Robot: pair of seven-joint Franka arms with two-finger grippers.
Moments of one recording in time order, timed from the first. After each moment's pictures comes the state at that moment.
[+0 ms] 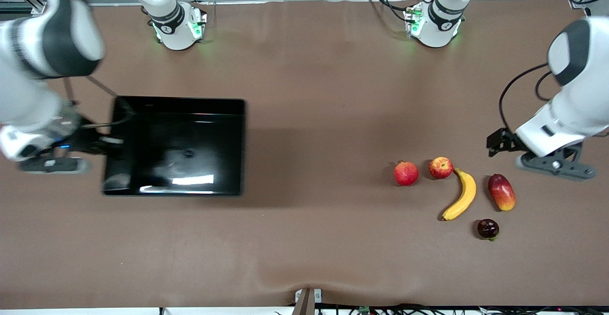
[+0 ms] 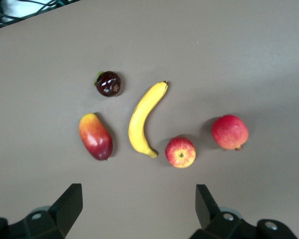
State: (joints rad) left arm 0.12 0.18 -0.23 -1.59 0.12 1.84 0.11; right arm 0.00 0.18 -0.01 -1.65 0.09 1.89 -0.06
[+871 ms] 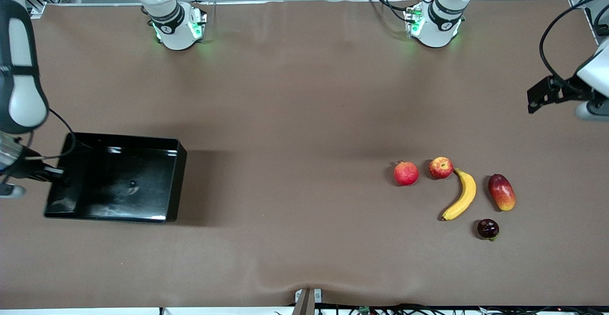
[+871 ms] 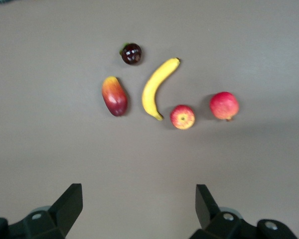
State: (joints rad) left arm 0.13 0.06 -0.22 -1.45 0.08 1.53 0.03; right arm -0.27 0.42 -0.01 -1.75 0.19 2.27 -0.29
